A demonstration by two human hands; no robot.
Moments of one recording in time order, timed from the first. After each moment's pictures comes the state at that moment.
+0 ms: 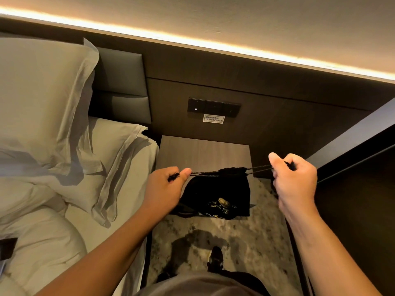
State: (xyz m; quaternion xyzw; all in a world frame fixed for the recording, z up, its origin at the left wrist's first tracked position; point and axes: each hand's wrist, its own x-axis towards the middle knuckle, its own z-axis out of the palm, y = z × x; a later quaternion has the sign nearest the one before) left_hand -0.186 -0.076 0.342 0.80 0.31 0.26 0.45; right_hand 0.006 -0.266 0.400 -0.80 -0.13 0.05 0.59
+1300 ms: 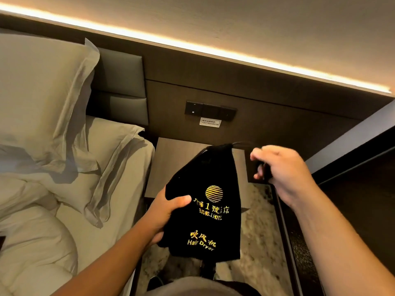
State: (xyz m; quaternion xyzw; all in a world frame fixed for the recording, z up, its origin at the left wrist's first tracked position) left_hand -0.204 -0.103 0.295 0.43 0.25 0.09 0.87; right_hand 0.005 -0.253 0.455 -0.78 -0.16 0.27 0.54
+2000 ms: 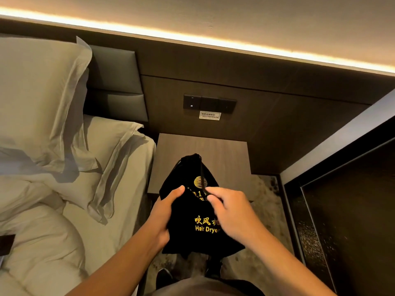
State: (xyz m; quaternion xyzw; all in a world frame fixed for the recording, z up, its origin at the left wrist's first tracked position) left_hand -0.194 -0.129 0.294 0.26 0.42 0.05 0.87; right_hand -0.072 -0.263 0.371 -0.83 -0.40 0.24 0.30
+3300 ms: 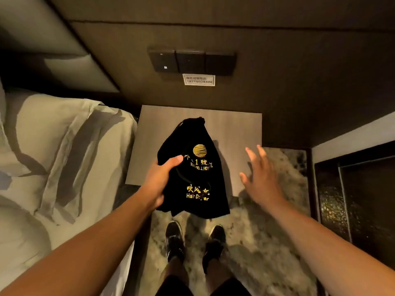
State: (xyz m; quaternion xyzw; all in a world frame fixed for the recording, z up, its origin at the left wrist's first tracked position) left_hand 0.037 -0.079 0.154 0.38 0.54 0.09 0.74; right_hand 0.240 -0.282 0.110 -0.88 -0.39 0.18 0.17
